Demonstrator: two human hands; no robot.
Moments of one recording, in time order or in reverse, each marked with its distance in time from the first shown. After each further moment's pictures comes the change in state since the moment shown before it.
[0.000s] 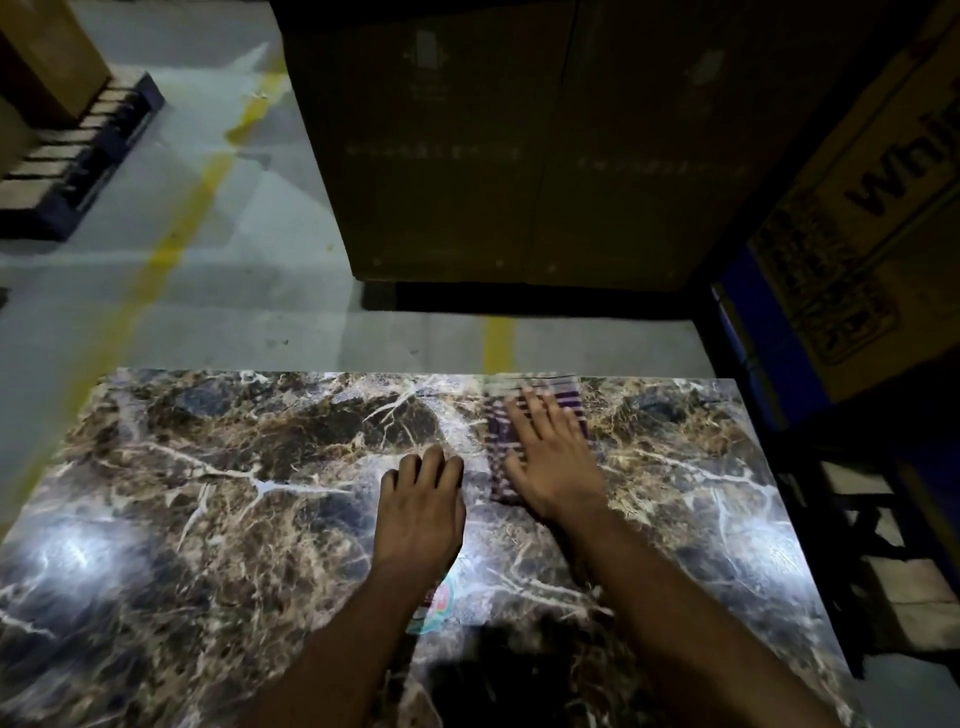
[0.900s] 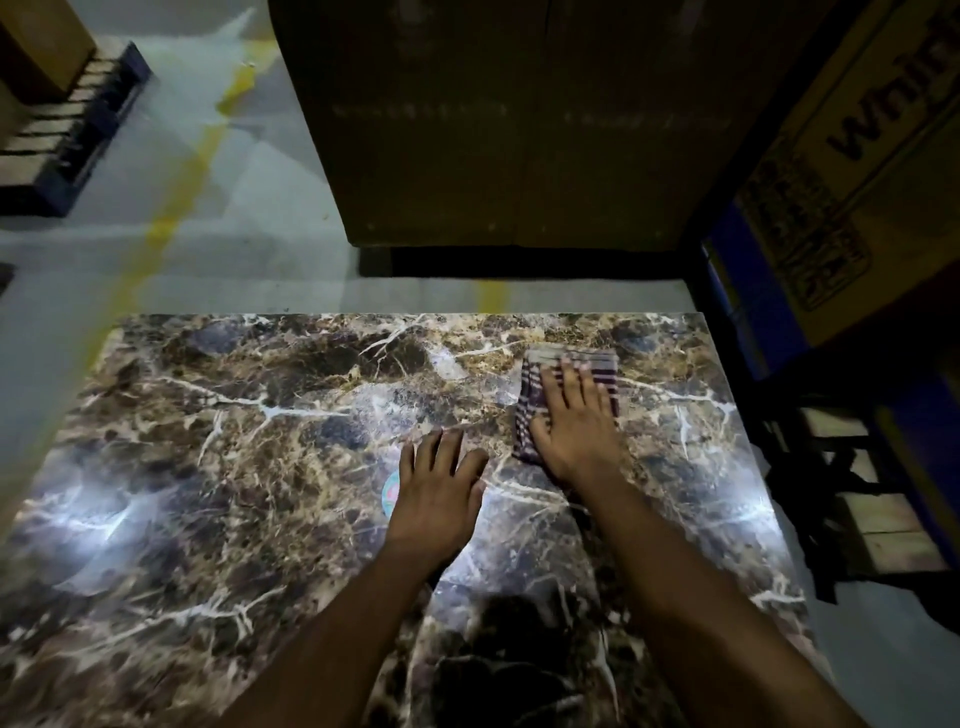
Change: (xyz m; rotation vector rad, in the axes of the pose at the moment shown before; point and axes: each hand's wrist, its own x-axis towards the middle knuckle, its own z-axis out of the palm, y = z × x) left_hand -0.074 0.037 0.003 -0.164 -0.102 0.098; right_hand -0.075 0.025 -0.002 -0.005 -0.022 0.196
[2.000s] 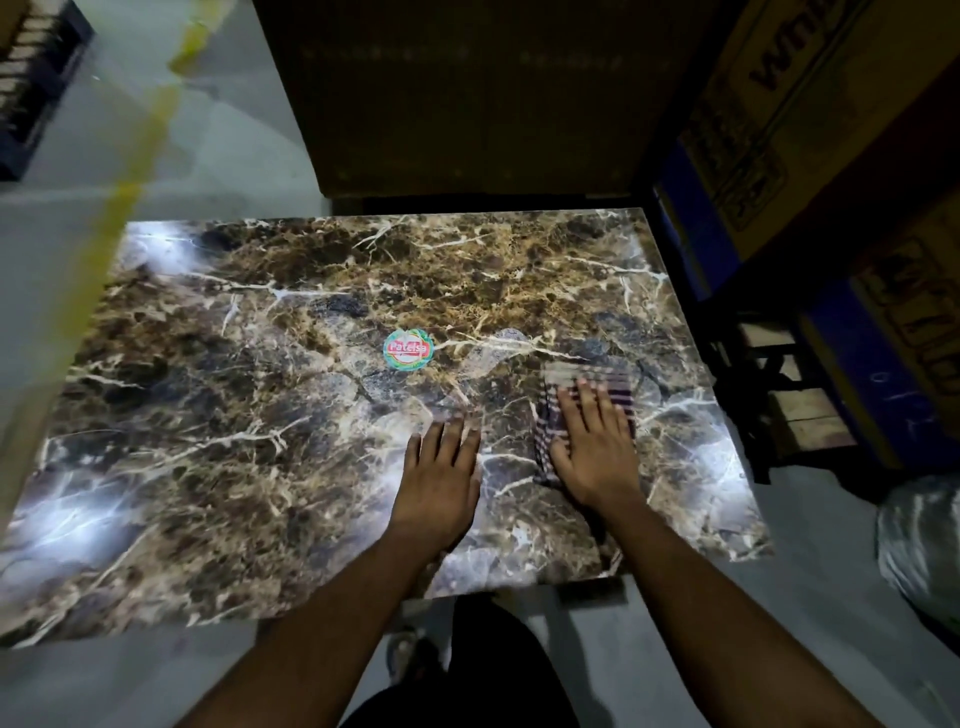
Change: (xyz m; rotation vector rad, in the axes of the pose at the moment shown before) left_hand -0.191 0.046 0.014 0.064 -0.141 0.074; right_hand -0.257 0.023 0.043 -0.013 -0.006 0.099
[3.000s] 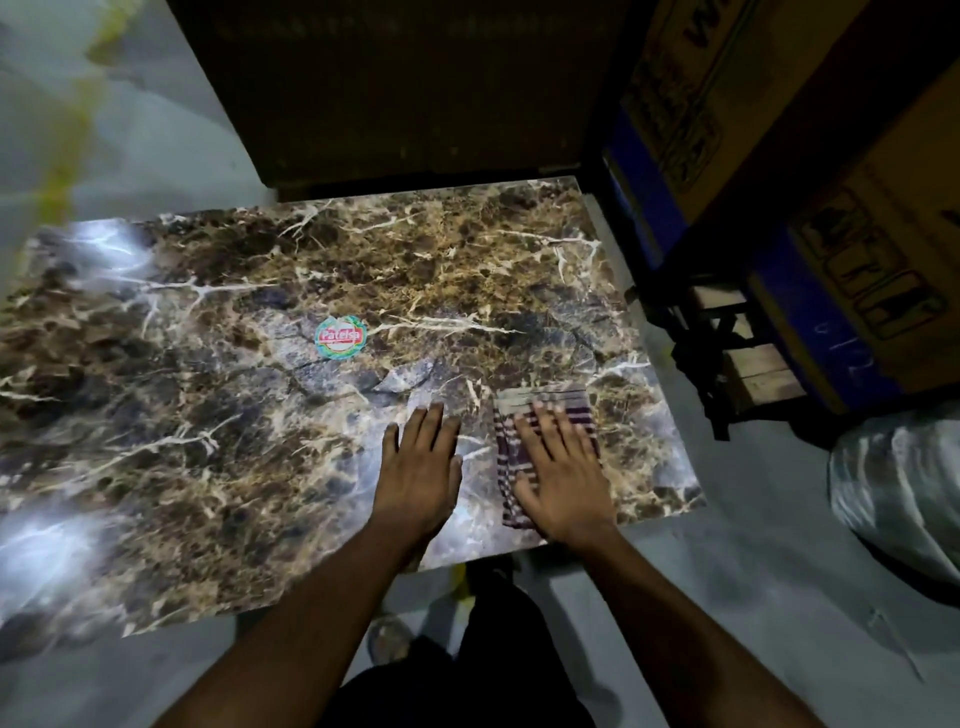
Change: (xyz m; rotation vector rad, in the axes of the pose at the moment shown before) left_hand 0.001 0.055 0.004 -0.053 -0.004 0.016; right_hand -0.083 0.033 0.010 0.021 -0.005 -0.111
